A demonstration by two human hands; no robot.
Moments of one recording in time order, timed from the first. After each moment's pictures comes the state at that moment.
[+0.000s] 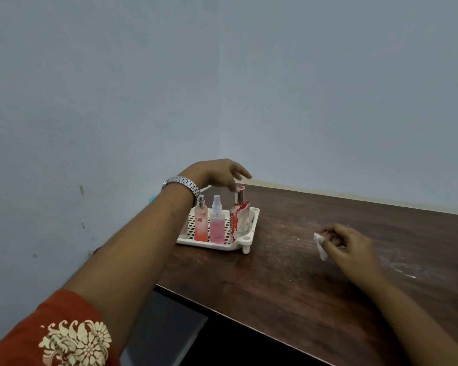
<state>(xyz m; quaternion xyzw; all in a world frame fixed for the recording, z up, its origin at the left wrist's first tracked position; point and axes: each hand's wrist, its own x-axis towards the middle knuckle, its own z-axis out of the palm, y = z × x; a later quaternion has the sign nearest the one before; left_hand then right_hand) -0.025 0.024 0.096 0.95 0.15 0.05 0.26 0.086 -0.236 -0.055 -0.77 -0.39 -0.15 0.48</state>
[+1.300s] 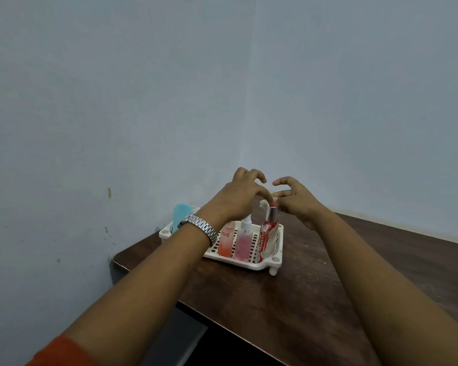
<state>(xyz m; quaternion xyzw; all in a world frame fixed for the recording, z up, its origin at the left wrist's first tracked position) -0.053 0.048 0.056 0.97 0.06 0.25 0.02 0.071 -0.070 0.053 -0.72 -0.39 0.16 0.55</state>
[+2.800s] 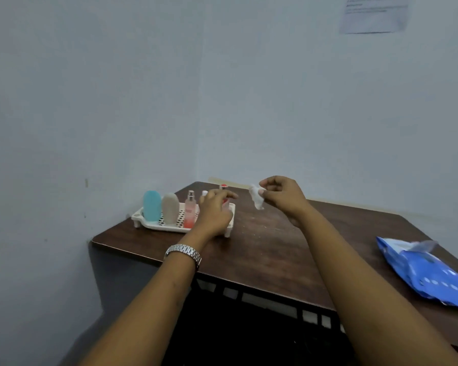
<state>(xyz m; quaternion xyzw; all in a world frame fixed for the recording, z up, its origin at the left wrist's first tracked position) -0.102 -0.054 0.001 0.86 0.13 0.34 0.35 -0.010 -0.203 0.049 -0.72 -0.33 0.02 0.61</state>
